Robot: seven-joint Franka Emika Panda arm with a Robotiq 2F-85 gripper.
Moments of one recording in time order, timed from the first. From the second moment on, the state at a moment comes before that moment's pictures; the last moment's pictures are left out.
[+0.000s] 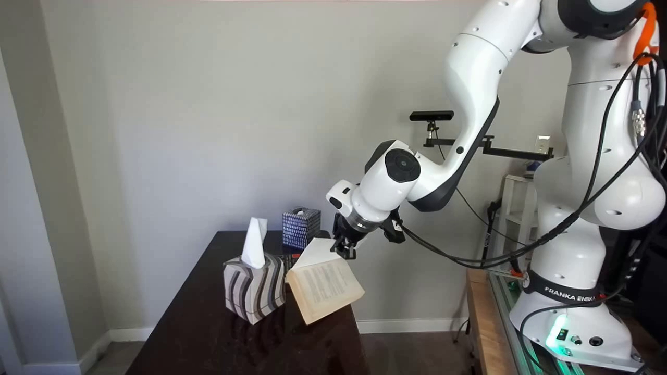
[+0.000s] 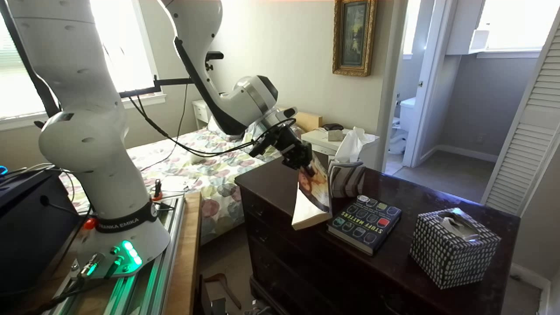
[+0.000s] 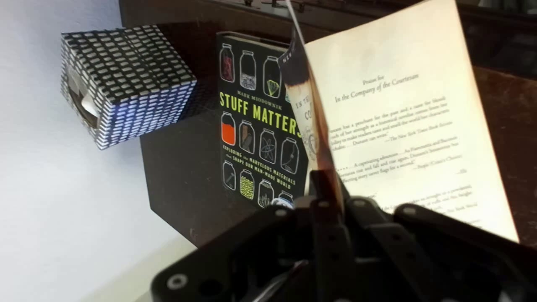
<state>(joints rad) 0.14 0.06 0.07 -2.54 -1.50 2.60 0.88</state>
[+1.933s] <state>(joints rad) 0.08 0.03 0.07 -2.42 -1.38 2.43 0.86</state>
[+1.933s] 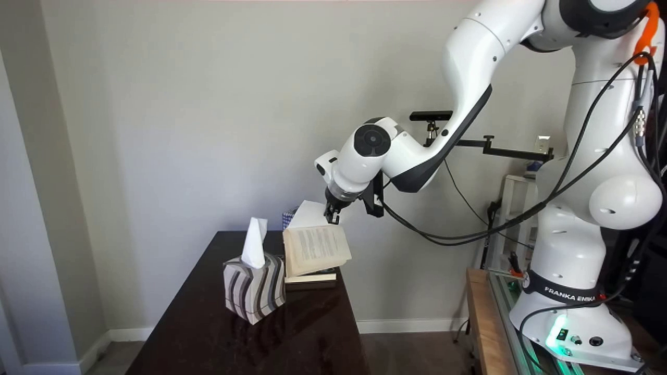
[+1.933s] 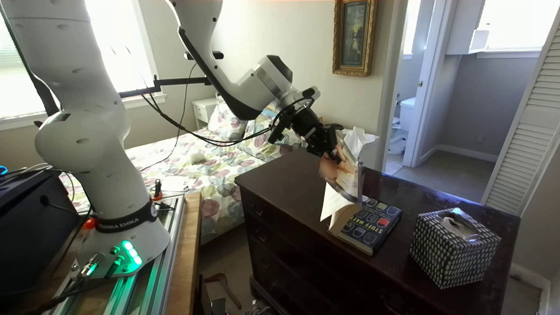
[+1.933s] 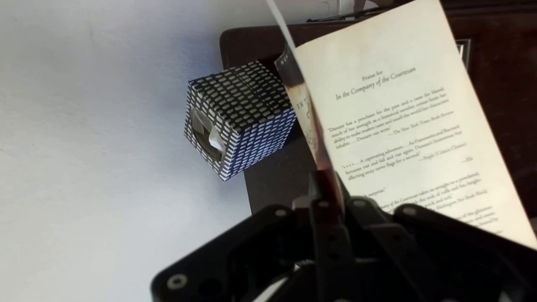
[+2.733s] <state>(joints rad) 0.09 0.04 0.09 -2.36 -1.20 2.43 0.85</state>
